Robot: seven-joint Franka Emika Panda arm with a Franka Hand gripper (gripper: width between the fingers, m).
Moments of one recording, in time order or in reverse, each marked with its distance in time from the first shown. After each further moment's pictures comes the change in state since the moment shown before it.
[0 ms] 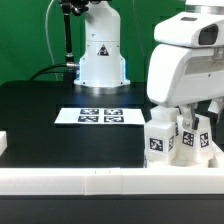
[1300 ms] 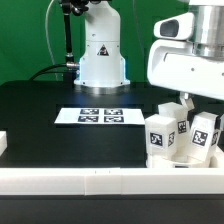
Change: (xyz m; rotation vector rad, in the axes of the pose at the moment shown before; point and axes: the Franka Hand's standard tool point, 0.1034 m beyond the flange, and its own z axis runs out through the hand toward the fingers) arm 0.000 -0.010 0.000 0.016 0.027 1.365
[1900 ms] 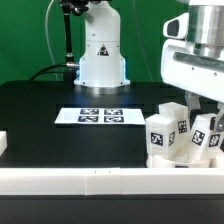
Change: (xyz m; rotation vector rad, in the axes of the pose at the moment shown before) arm 0.000 0.000 0.000 0.010 -0.009 0.386
